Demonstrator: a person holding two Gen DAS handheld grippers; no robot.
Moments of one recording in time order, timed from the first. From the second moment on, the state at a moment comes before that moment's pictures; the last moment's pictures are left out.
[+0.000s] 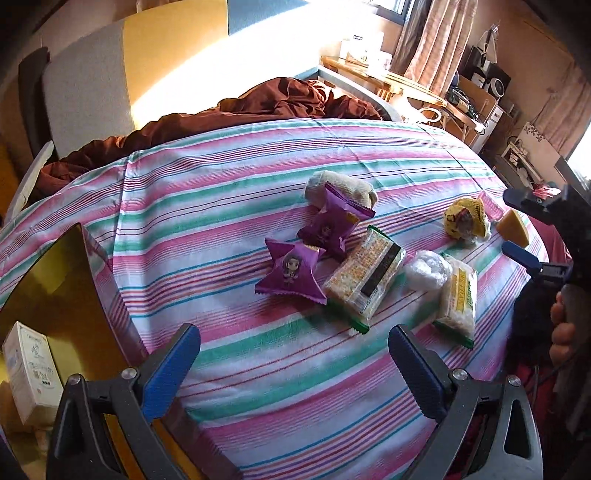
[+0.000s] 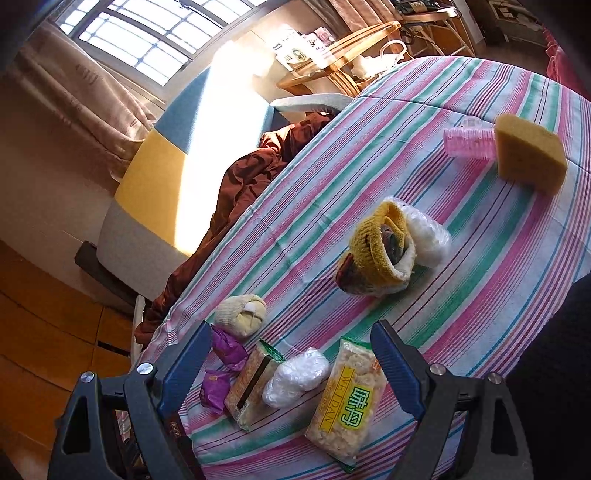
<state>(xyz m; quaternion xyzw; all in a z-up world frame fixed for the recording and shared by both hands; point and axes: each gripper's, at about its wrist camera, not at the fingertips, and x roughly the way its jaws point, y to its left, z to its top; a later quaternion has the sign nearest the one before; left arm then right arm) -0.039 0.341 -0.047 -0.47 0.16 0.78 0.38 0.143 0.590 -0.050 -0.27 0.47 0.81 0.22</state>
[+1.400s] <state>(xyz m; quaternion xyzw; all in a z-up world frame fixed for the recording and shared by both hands) 0.009 0.343 -0.102 -0.46 0.19 0.78 0.39 0.155 0.603 -0.062 -0.24 0.52 0.79 0.23</state>
